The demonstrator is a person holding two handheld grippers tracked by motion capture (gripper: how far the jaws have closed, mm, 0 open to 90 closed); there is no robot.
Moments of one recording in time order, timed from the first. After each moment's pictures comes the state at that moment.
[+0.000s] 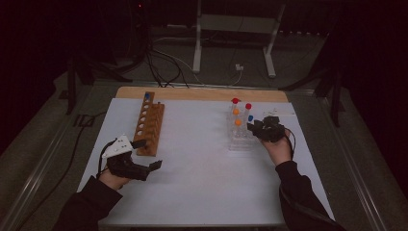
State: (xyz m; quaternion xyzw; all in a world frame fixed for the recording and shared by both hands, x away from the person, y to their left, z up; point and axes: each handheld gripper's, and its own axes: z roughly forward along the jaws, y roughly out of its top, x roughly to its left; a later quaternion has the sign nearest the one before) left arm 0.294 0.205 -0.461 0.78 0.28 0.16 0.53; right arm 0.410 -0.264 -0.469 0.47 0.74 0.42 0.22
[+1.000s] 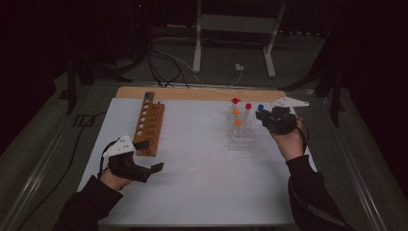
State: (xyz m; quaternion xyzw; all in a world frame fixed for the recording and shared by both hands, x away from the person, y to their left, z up) left arm 0.291 0.201 -0.452 0.79 0.27 0.13 0.54; right arm 0.377 -0.264 -0.390 0.42 0.76 0.41 0.28
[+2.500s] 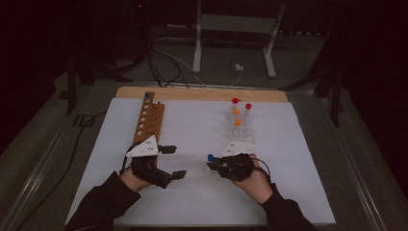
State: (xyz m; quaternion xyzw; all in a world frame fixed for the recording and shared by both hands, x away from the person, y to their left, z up) left arm 0.288 0.138 -0.441 0.81 0.18 0.06 0.55; right arm 0.285 -0.147 -0.445 0.25 0.86 0.42 0.12
